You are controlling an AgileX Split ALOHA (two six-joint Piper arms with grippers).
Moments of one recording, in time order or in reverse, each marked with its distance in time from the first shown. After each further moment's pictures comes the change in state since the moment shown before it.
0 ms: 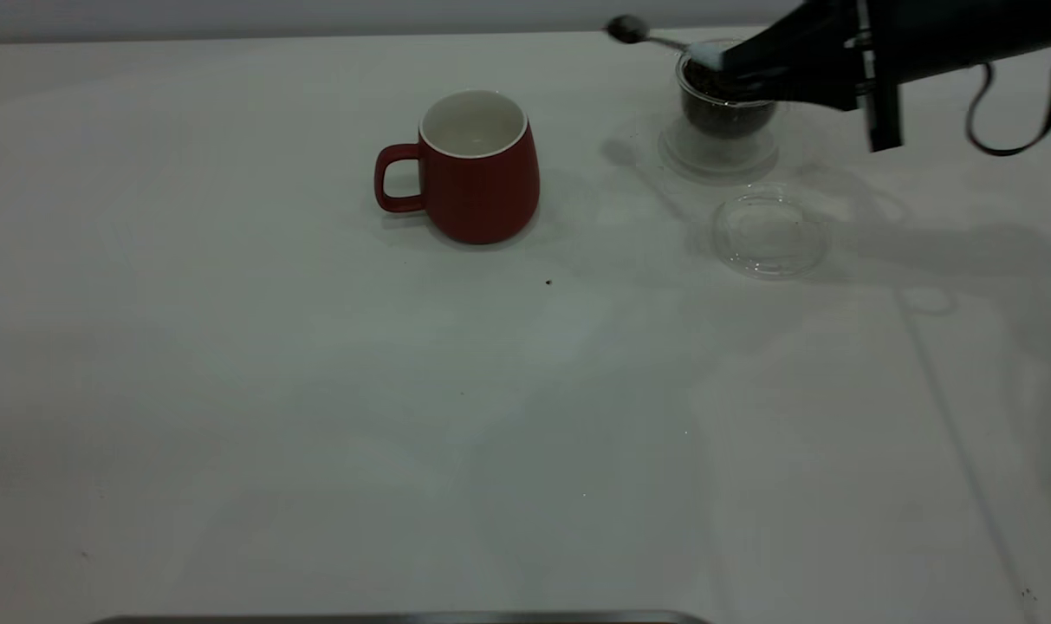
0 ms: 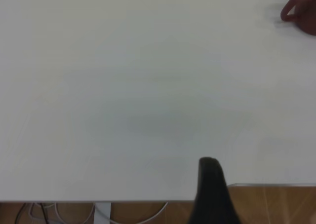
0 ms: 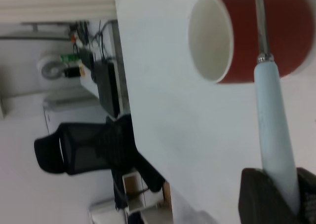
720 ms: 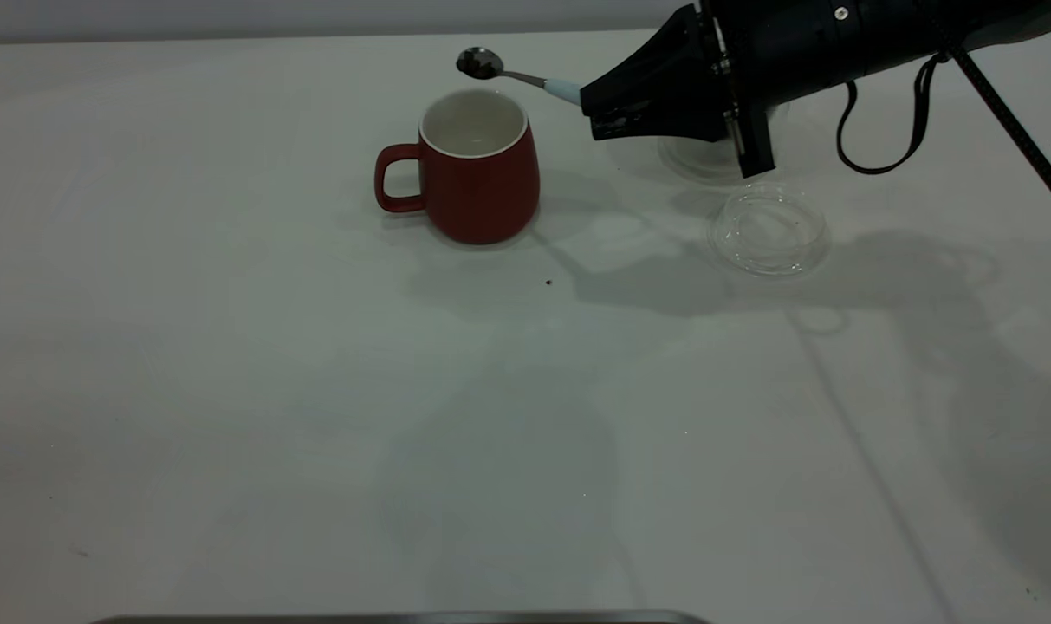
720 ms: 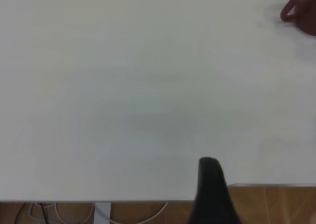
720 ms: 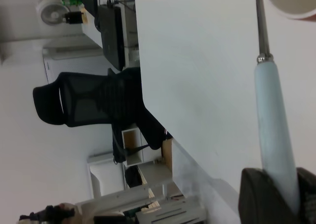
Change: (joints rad) left arm 0.000 0.000 0.000 0.000 0.000 0.000; right arm 0.184 0.000 0.000 0.039 0.001 -0.013
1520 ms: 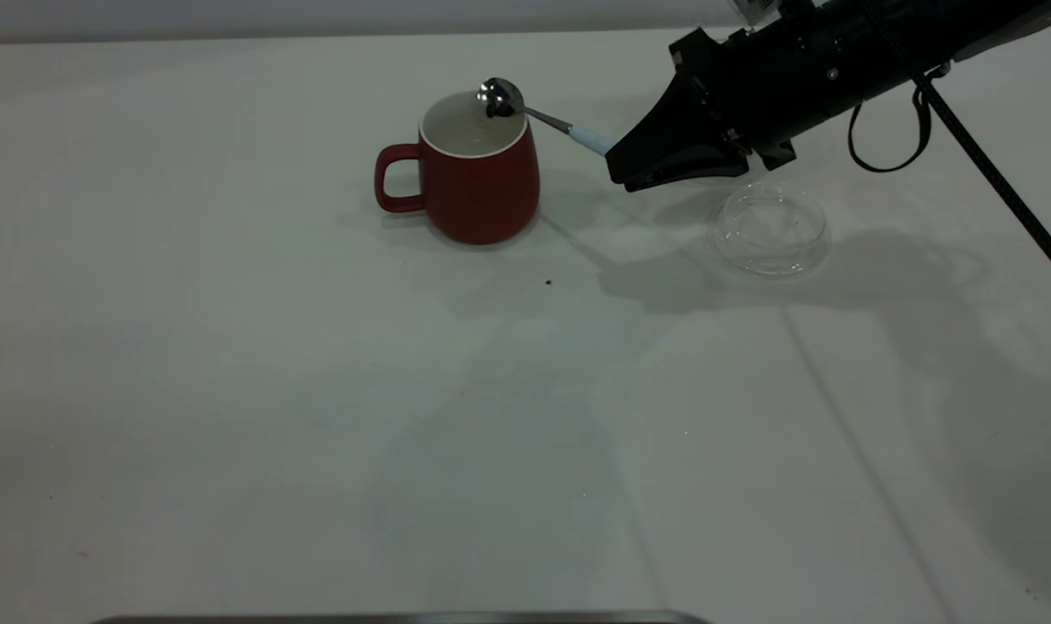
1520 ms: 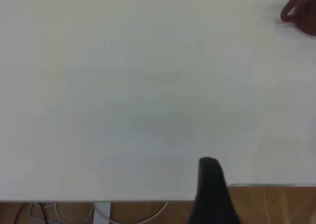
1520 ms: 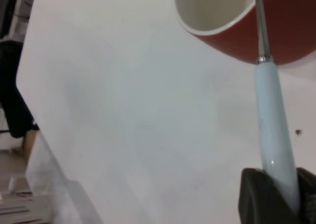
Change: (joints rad) left arm 0.000 0.000 0.000 0.000 0.000 -0.002; right arm 0.013 0.000 -0.001 -0.106 -0.261 -0.355
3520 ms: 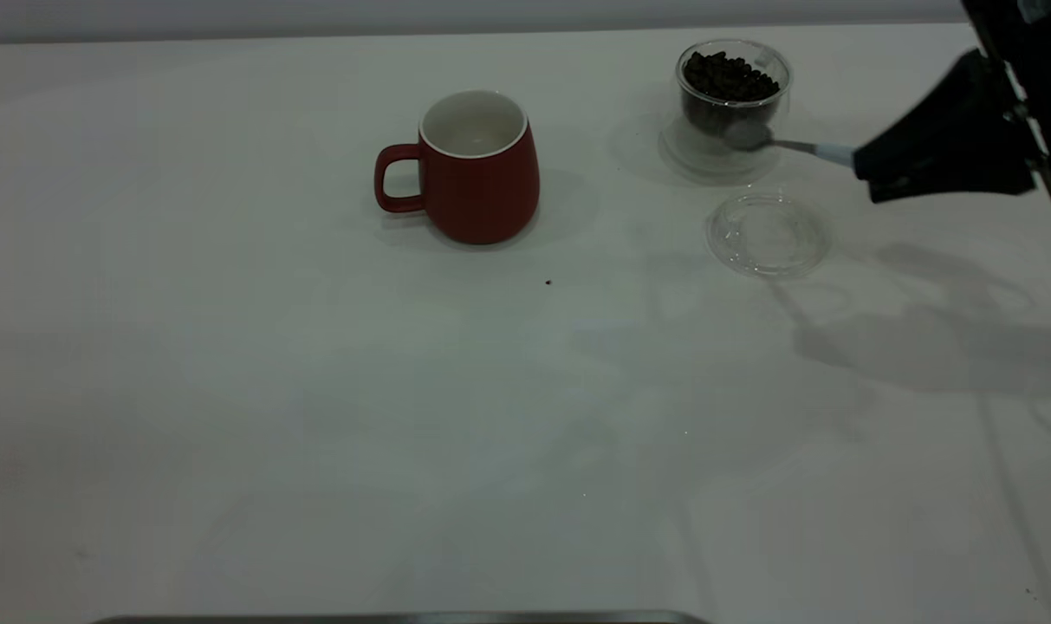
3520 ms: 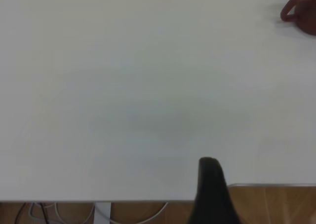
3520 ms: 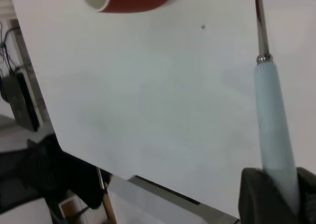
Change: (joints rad) left arm 0.000 0.000 0.000 0.000 0.000 0.003; right arm -0.335 -0.335 0.462 -0.117 0.029 0.383
